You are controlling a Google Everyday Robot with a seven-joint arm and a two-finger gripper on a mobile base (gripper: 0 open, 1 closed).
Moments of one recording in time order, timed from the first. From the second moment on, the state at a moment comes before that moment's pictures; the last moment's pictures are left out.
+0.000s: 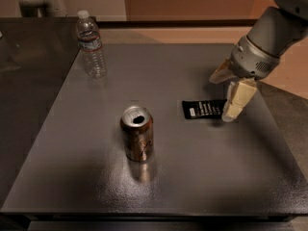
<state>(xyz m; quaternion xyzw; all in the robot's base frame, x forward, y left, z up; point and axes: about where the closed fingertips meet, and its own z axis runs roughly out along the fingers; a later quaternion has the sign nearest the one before) 0.520 -0.176 0.870 -0.69 0.69 0.13 0.14</state>
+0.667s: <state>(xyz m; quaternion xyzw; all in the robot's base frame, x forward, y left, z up) 0.519 -0.177 0.850 -0.68 0.70 0.15 0.14</state>
